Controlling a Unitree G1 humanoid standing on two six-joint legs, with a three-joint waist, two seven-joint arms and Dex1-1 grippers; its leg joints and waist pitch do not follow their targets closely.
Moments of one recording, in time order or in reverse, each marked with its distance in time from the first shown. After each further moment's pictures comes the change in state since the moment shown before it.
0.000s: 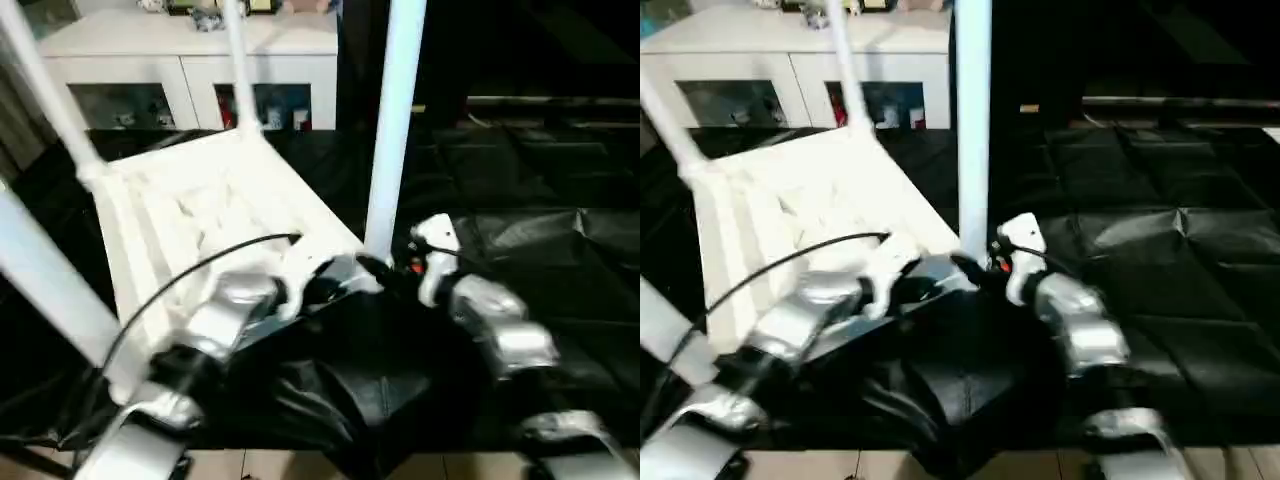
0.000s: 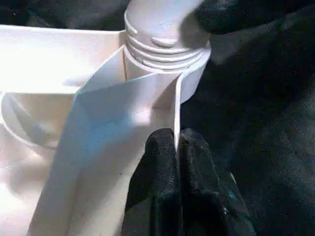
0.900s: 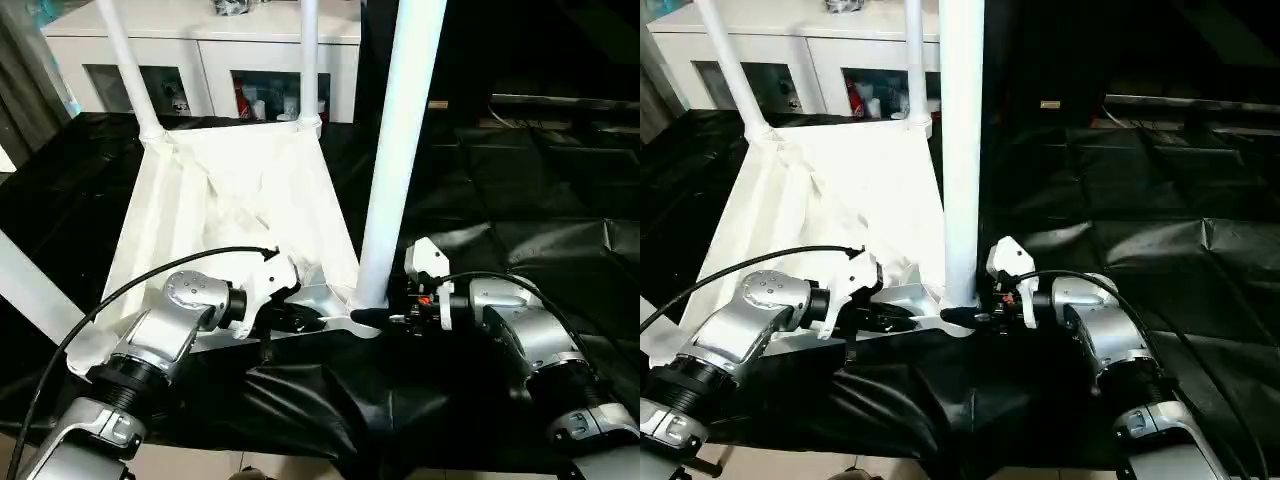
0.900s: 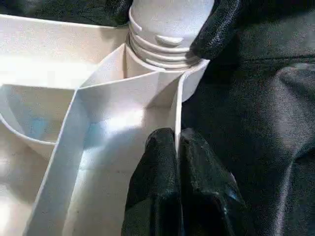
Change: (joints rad) left arm 0.033 0.115 -0.027 -0.060 -0.024 -0.065 -0.218; right arm -0.016 -0.050 0.088 0.033 -0.028 -0.040 0.204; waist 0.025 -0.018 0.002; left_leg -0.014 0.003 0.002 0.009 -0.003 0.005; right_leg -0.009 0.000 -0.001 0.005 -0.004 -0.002
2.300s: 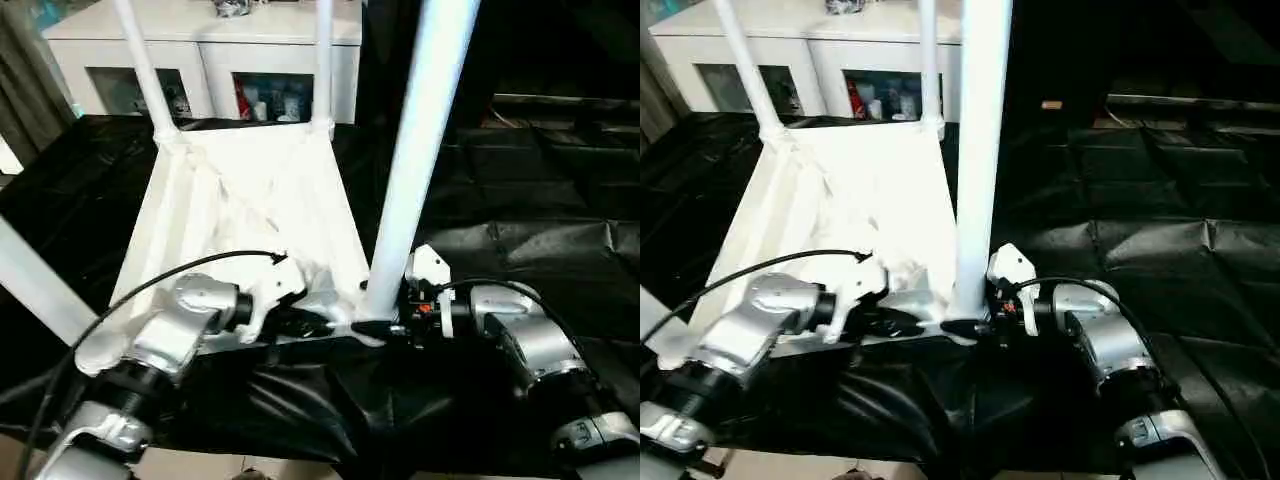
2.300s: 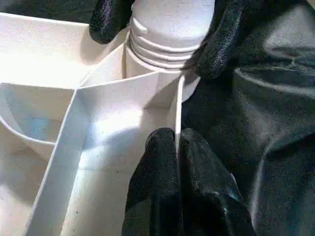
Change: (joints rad) left arm 0.014 0.011 -0.001 -0.026 0.002 0.003 -0.075; right arm 0.017 -0.013 0.022 -0.030 -0.010 0.010 0.050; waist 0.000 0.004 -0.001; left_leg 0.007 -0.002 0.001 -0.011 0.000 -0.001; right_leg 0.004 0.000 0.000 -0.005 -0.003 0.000
